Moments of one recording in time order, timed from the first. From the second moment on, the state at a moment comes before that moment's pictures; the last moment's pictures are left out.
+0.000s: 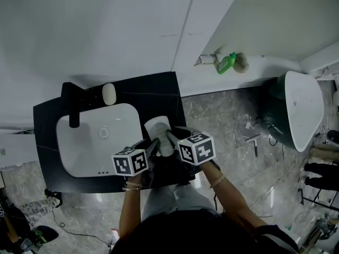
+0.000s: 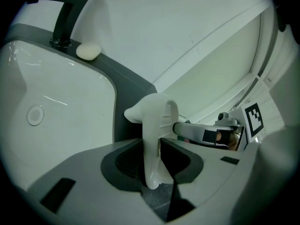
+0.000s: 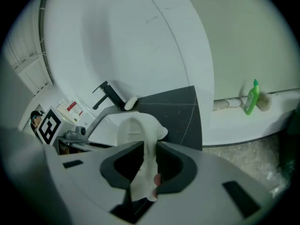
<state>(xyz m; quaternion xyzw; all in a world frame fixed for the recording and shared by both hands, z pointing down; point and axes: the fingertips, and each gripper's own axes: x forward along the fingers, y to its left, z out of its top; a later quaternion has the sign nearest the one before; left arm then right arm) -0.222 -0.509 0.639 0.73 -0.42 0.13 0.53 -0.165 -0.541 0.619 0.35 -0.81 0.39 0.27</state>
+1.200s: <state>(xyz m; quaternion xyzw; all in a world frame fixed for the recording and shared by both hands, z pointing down) -0.203 -0.392 0.487 0.77 -0.52 0.01 0.37 -0.109 -0.434 0.490 0.33 -0.88 0.31 0.15</state>
